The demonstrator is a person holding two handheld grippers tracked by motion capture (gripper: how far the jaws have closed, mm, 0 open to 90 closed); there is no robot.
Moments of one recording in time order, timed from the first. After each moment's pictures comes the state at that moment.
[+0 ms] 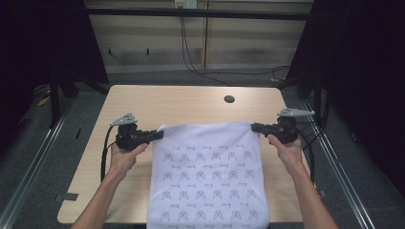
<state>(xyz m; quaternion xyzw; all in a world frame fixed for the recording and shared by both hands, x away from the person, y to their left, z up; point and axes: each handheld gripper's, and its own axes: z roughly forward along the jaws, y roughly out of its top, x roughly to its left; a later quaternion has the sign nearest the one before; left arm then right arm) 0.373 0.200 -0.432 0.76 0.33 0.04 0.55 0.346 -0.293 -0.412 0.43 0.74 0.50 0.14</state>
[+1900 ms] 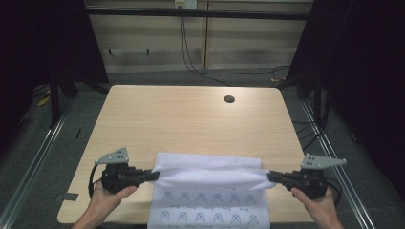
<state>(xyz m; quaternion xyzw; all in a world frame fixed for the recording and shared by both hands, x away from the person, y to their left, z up) 0.251 0.211 -0.431 0.82 0.27 -0.05 0.50 0.190 -0.305 -0.416 0.40 0.78 0.47 0.09</state>
